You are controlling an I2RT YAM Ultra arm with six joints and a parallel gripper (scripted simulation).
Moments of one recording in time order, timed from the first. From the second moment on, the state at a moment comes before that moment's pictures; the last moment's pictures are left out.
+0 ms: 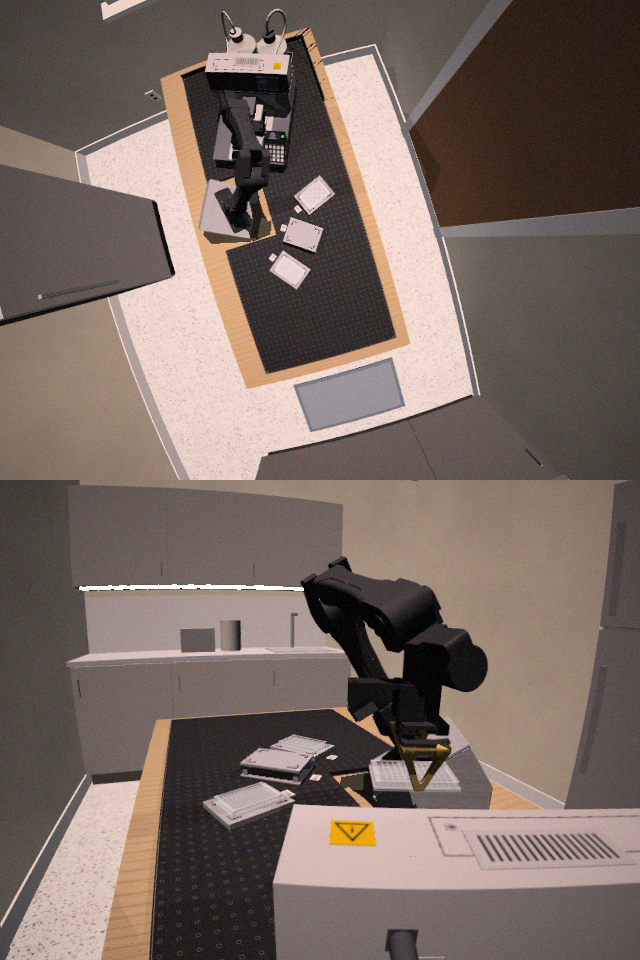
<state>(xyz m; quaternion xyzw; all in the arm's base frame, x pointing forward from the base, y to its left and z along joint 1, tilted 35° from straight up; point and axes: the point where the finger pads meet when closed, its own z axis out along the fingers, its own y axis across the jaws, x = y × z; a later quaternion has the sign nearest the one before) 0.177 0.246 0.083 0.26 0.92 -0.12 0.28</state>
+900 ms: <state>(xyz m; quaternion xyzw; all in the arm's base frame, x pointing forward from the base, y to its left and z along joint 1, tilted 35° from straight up) 0.160 0.268 0.069 0.27 0.91 -0.11 0.28</state>
